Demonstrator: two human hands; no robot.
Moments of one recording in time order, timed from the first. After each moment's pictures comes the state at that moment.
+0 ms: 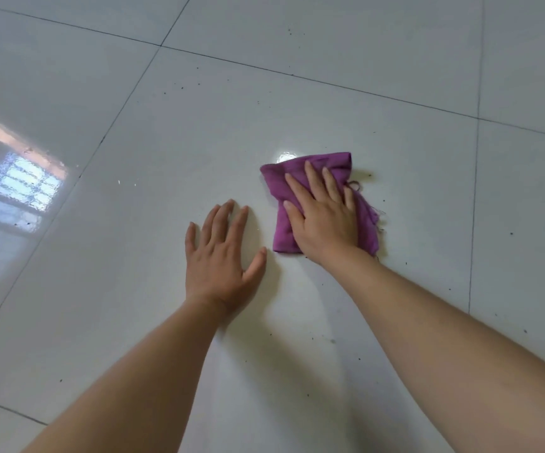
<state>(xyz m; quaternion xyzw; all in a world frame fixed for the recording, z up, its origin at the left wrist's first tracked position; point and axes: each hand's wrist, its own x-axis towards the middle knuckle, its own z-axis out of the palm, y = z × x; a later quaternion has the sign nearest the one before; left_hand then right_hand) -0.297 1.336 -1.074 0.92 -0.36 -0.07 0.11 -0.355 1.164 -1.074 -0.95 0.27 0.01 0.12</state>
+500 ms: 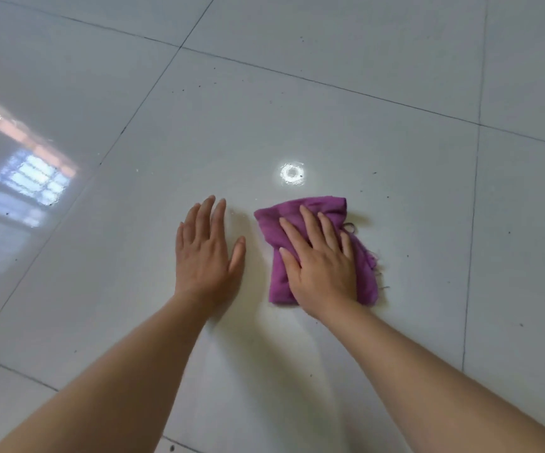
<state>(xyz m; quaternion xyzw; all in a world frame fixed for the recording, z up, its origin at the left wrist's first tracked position) -0.296 1.368 -1.069 0.94 -0.31 -0.06 0.15 -0.410 1.232 -1.078 -0.96 0.26 -0.02 0.10</state>
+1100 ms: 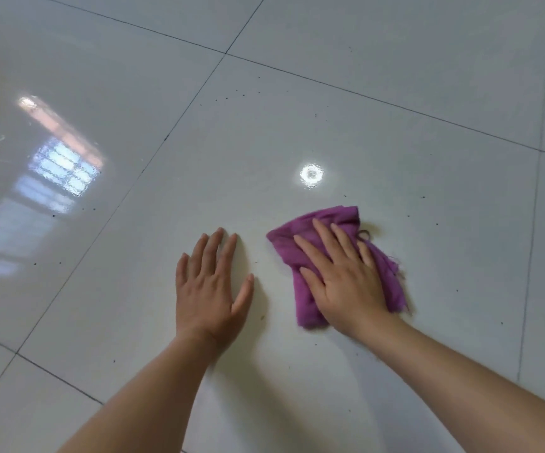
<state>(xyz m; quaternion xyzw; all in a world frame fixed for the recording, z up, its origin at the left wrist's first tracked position) -0.288 1.419 -1.072 0.95 -0.28 -0.09 0.10 -0.385 1.231 -1.077 -0.98 0.16 0.01 0.10</state>
